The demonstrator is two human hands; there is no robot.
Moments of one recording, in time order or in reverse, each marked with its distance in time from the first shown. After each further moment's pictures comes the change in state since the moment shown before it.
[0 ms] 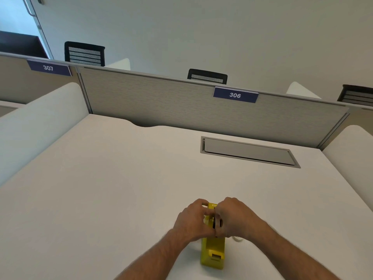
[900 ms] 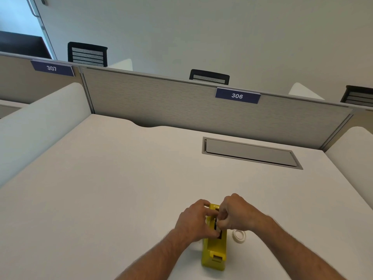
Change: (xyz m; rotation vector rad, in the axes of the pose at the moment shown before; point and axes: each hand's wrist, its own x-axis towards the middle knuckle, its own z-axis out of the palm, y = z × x) left_hand 0.002 -0.001 -0.001 0.025 -0.012 -0.001; right_hand 0.008 0.022 0.001 0.381 -0.029 0.086
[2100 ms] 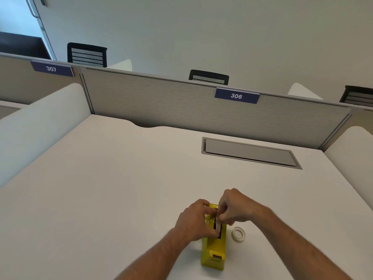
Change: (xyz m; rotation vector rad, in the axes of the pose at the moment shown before) left_hand 0.002 0.000 0.000 0.022 -0.011 -0.012; right_hand 0.015 0.005 -0.013 0.133 -0.111 0.011
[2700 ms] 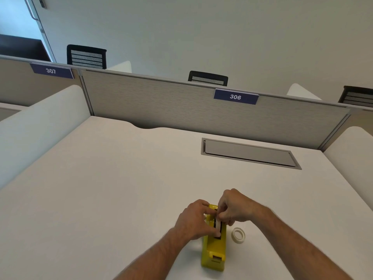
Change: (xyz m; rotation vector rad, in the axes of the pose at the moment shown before) left_hand 0.002 0.003 -0.005 -0.024 -0.029 -0.008; right_hand 0.001 0.001 -0.002 0.013 0.004 0.008
